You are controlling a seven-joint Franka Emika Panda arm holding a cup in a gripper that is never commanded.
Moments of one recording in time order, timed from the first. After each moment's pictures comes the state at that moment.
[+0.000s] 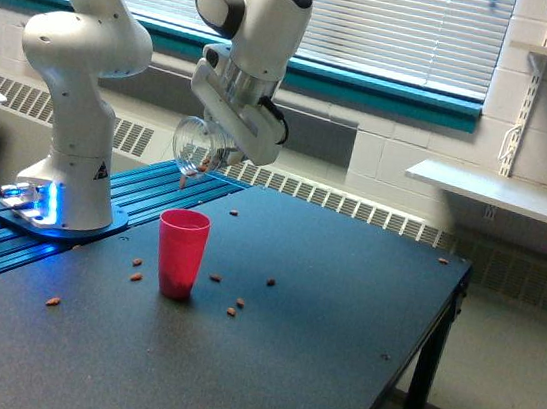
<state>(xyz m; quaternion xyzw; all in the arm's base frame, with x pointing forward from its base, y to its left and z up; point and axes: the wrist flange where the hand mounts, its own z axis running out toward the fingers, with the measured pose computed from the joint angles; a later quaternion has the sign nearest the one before) 0.352 -0.037 0.341 0.25 -0.95 -0.14 0.14</state>
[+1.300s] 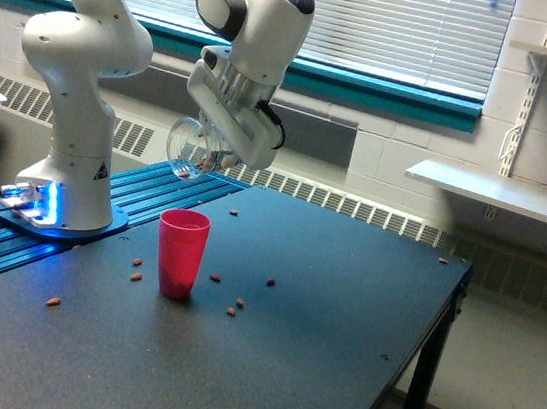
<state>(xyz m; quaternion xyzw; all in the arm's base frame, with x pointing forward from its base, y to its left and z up) 0.354 -0.045 0.337 0.25 -0.95 -0.13 0.16</state>
